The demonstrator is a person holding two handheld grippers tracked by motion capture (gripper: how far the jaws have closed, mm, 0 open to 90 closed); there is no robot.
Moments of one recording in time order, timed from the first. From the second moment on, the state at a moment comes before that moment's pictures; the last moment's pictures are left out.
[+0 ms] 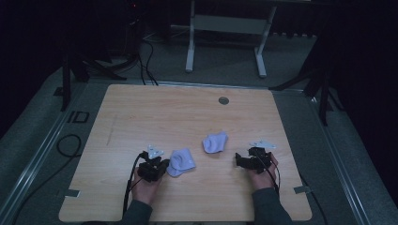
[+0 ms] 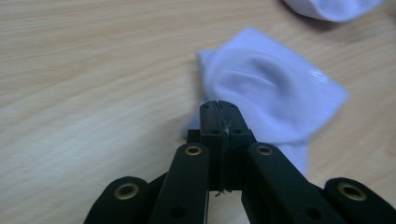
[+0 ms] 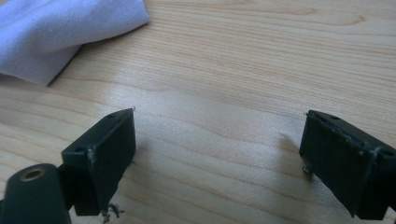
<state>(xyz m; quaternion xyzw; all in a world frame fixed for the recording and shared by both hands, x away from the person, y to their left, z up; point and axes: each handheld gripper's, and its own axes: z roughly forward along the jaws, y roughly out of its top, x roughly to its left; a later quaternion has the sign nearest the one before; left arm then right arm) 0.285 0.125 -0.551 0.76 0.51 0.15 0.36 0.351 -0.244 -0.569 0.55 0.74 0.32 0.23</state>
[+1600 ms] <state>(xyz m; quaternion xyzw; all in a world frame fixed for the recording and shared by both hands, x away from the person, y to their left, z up) 0.279 0.081 -0.560 0.85 0.37 0.11 0.36 0.320 -0.132 -0.532 0.36 0.83 0.39 0.15</state>
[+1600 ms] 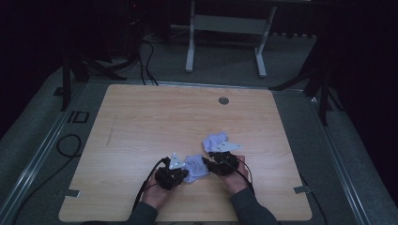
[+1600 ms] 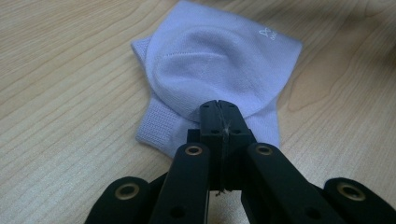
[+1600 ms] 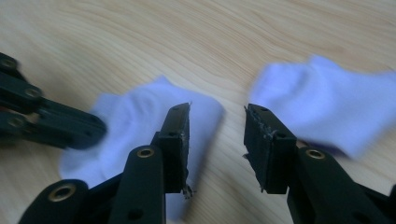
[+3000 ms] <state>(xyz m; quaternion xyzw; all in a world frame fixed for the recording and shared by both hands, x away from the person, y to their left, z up) 0.281 0.091 -0.559 0.84 0.39 0.13 0.35 0.318 -0.208 -0.514 0.43 0.80 0.38 0.16</state>
